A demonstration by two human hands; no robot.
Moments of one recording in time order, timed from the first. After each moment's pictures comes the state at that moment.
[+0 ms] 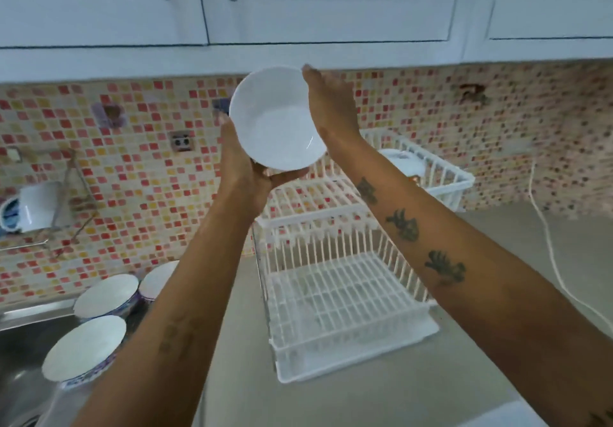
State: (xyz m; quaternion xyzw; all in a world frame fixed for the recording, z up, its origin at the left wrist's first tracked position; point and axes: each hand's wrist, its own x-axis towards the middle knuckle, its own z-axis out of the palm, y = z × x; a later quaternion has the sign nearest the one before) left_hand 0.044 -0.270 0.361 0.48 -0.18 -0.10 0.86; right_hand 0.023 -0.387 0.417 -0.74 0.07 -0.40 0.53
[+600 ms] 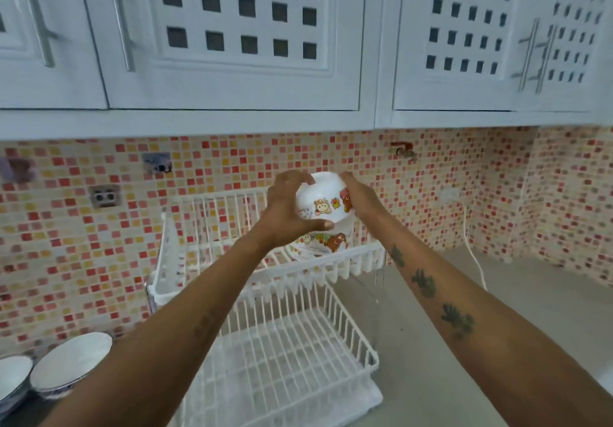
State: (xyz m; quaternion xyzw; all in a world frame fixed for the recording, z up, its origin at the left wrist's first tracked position) left_hand 0.071 -0.443 0.342 0.74 -0.48 0.13 0.45; right_hand -0.023 -0.579 0.370 -0.78 0.19 -0.28 0.53
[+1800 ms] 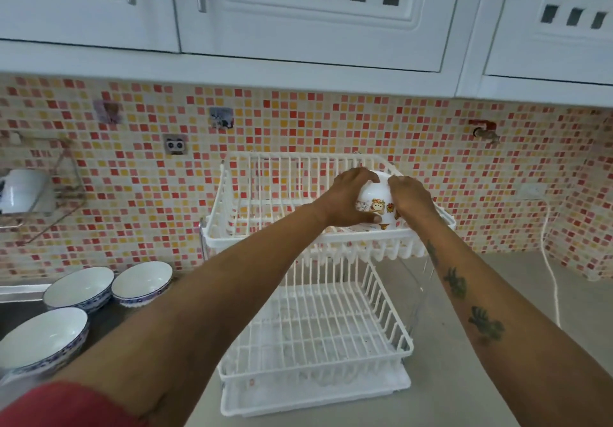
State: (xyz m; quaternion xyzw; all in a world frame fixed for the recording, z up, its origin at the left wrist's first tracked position) left_hand 0.088 -0.469 0.310 0.82 -0.48 0.08 0.29; right_hand 0.020 -0.601 0.324 -0.86 0.25 -0.26 0.35
